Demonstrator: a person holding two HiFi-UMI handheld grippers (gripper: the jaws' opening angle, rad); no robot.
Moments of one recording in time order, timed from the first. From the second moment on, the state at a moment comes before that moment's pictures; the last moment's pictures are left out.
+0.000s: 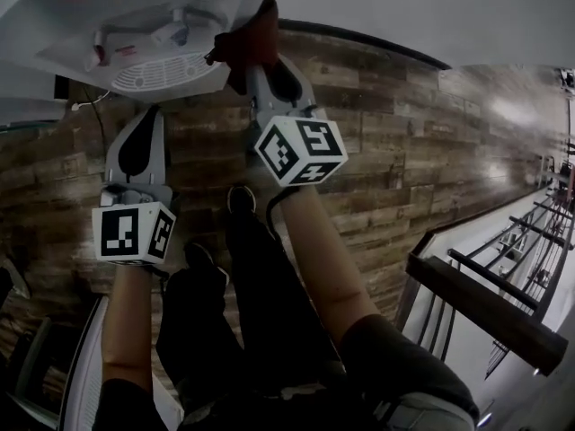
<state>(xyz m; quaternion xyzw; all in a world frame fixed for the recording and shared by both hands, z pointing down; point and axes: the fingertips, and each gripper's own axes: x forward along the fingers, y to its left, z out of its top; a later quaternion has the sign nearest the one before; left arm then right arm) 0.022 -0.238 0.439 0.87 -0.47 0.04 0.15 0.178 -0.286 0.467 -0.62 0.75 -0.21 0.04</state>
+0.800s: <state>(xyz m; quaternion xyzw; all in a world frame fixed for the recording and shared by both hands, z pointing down) 0.041 -0.252 0.697 0.92 -0.37 0.04 0.11 0.188 -0.299 0.688 -0.61 0.78 -0.14 0.06</state>
